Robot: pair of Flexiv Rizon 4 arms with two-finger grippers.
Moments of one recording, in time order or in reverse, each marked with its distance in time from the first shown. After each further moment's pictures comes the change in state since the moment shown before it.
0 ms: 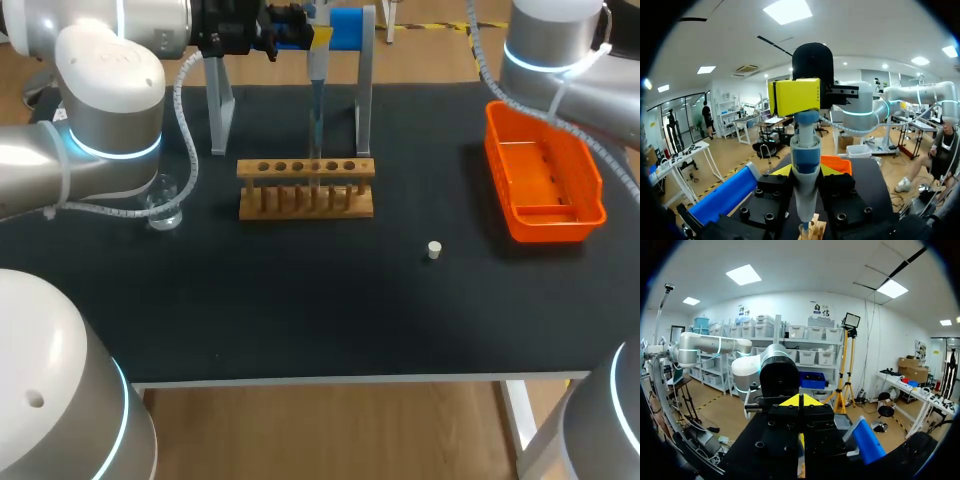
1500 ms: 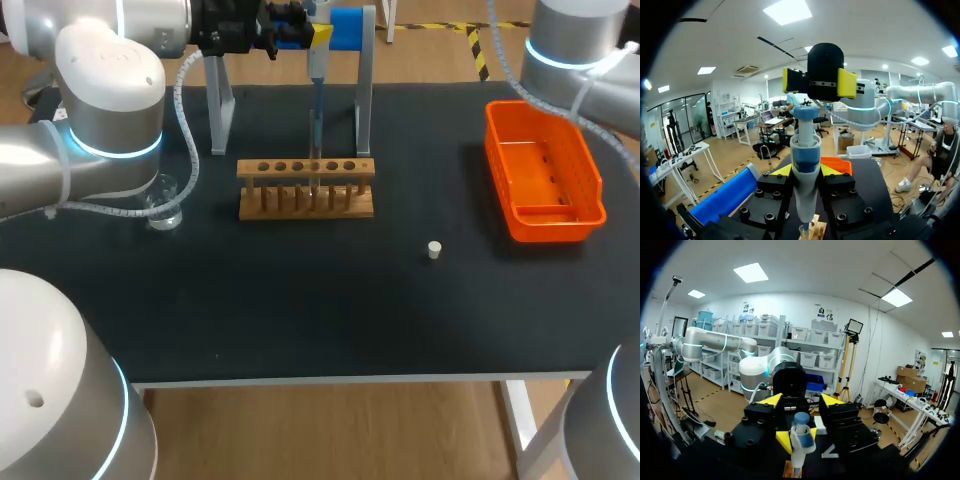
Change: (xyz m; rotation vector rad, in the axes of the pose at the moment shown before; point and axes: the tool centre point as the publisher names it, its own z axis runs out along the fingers) left arm 0.000 -0.002 0.000 0.005 -0.002 0.001; right arm 0.018 0.015 -0.031 0.006 -0.004 -0.089
